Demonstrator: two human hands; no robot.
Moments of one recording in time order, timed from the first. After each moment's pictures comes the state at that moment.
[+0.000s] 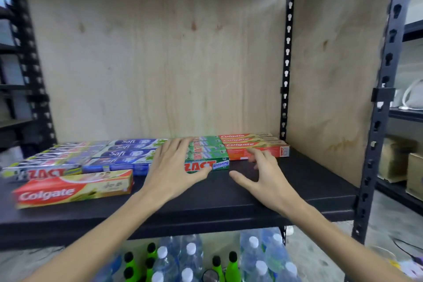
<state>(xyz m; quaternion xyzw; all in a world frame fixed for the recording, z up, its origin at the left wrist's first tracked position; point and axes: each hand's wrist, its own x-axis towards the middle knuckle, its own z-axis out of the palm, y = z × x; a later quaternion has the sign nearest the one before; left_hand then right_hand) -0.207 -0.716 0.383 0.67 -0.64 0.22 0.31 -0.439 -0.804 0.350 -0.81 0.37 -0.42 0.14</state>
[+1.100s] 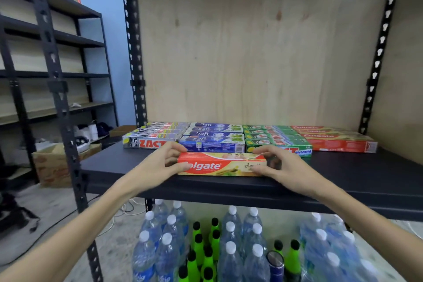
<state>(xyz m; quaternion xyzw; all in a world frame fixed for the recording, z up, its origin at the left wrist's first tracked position) -0.010 -0.547 0.366 0.68 -0.58 -0.14 0.43 -0.306 -0.732 0.362 -0.88 0.26 -0.30 0.24</state>
